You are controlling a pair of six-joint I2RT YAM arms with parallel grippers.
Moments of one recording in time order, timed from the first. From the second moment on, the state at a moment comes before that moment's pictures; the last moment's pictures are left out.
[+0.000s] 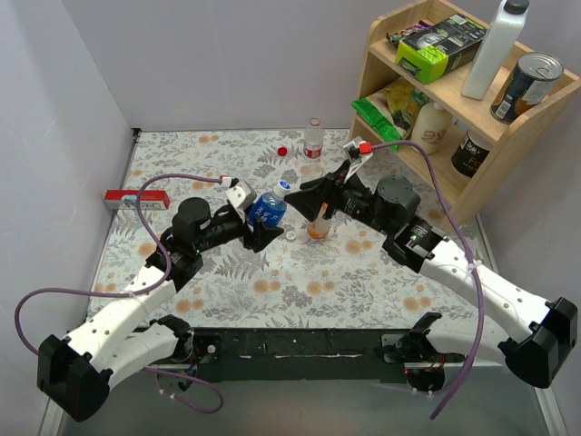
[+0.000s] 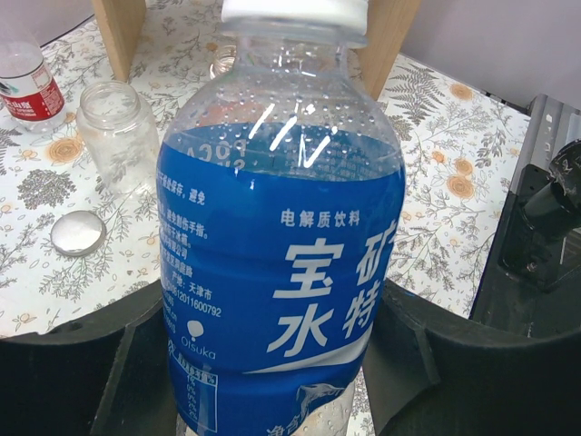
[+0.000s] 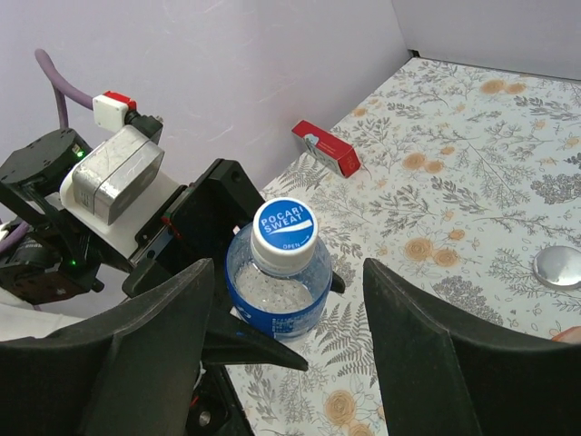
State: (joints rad) left arm -0.57 0.91 0.70 0.07 0.49 -0.06; right arm 0.81 1.08 0.98 0.16 -0.21 0.52
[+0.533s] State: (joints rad) left arm -0.57 0.93 0.70 0.07 0.50 -0.06; right arm 0.81 1.18 1.03 0.18 -0.24 0.52
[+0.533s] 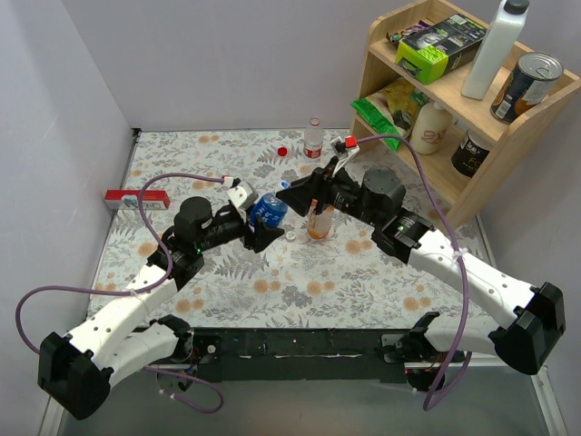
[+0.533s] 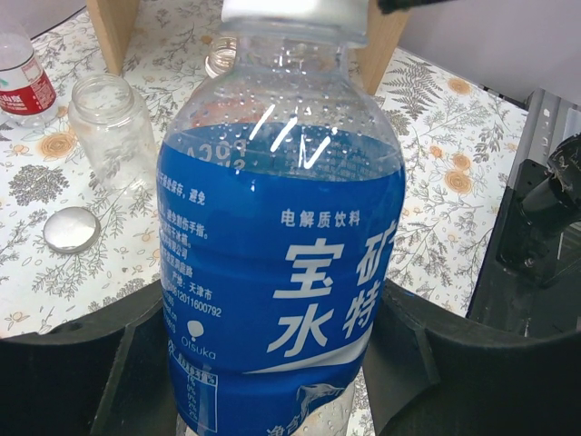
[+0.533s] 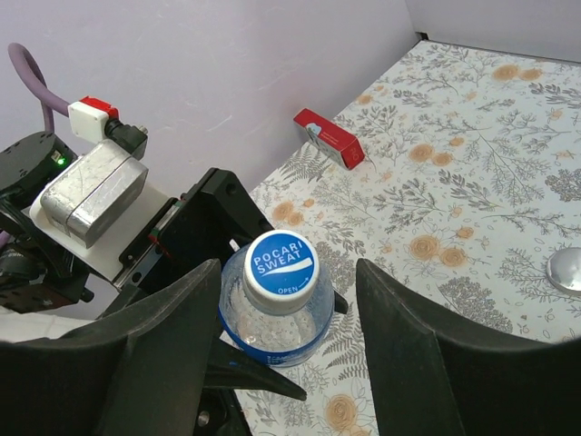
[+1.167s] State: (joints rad) left arm -0.56 0.93 0.70 0.07 0.55 -0.07; right arm 0.80 1.20 1.04 0.24 -0.32 0.52
